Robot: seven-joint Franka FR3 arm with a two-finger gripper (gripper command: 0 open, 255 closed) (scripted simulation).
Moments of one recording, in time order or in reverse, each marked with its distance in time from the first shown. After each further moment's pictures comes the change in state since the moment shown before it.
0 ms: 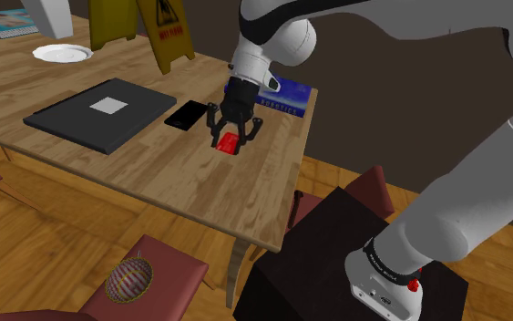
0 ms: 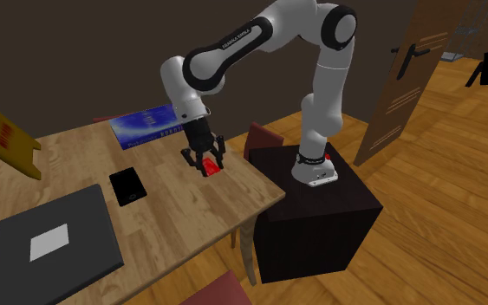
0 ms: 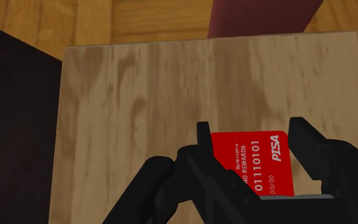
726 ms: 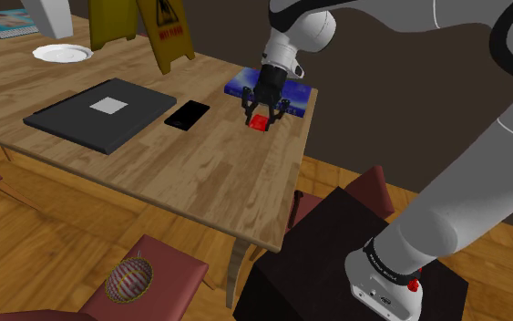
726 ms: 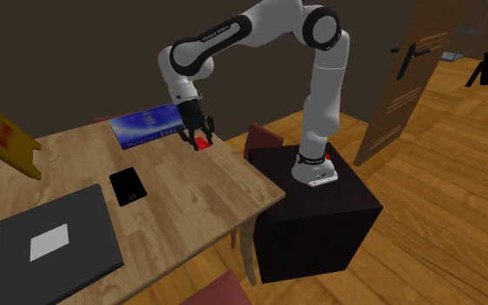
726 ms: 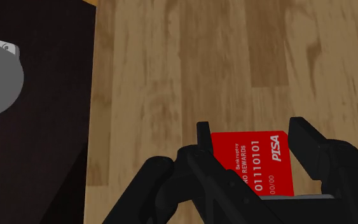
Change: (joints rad) arm -0.137 0.063 -0.139 0.095 -0.106 -0.148 -0.190
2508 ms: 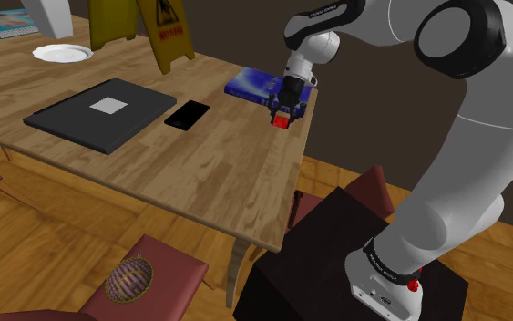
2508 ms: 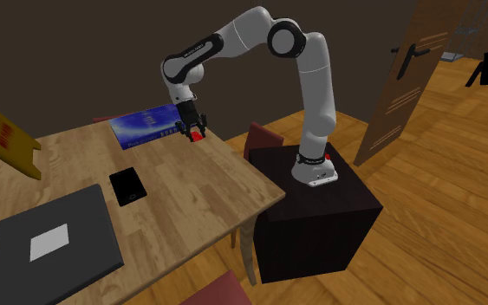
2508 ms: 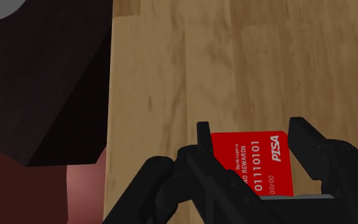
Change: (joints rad) arm -0.147 0.279 -0.130 0.205 -0.111 -0.035 -0.252
